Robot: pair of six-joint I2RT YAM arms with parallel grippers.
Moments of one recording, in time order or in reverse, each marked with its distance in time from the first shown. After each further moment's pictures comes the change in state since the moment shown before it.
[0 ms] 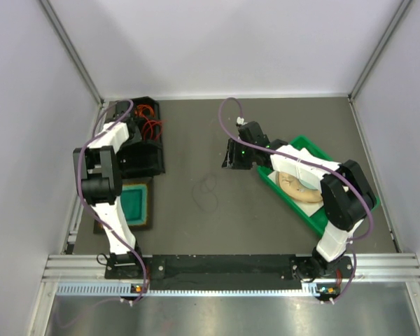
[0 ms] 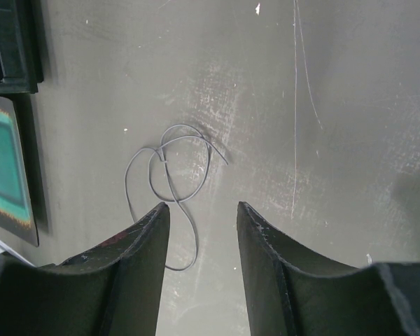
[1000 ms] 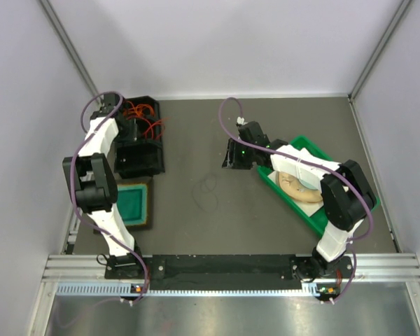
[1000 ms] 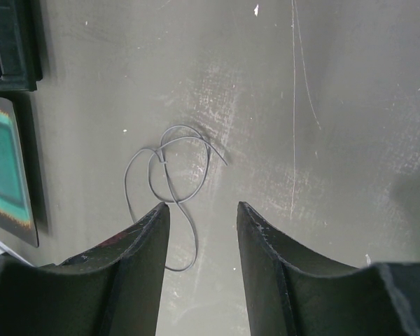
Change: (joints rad) left arm 0.047 -0.103 0.081 -0.174 0.256 0.438; right arm -0.002 0.000 0.000 0.000 0.001 0.000
